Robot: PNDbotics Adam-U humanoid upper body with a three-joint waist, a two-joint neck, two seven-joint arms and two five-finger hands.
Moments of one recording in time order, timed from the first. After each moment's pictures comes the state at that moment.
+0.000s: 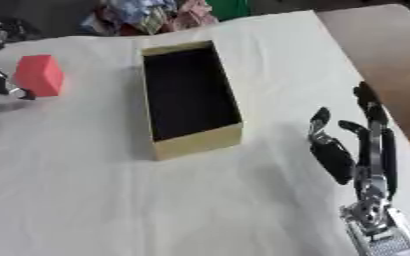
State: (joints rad) left arm -0.99 0.72 -0.05 -0.89 -0.91 -0.40 -0.21; right arm -0.41 -0.26 0.20 -1.71 0.18 0.13 -0.49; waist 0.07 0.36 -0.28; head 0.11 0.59
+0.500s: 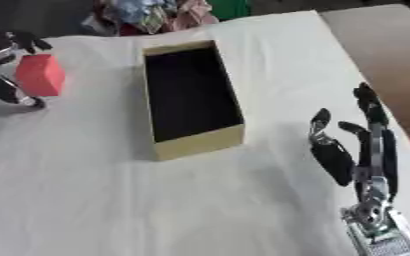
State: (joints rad) left arm -0.98 0.69 -0.04 -0.86 -0.95 -0.37 -0.19; right arm -0.41 -0.26 0.20 -1.71 0.17 0.13 -0.49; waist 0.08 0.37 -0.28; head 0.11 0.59
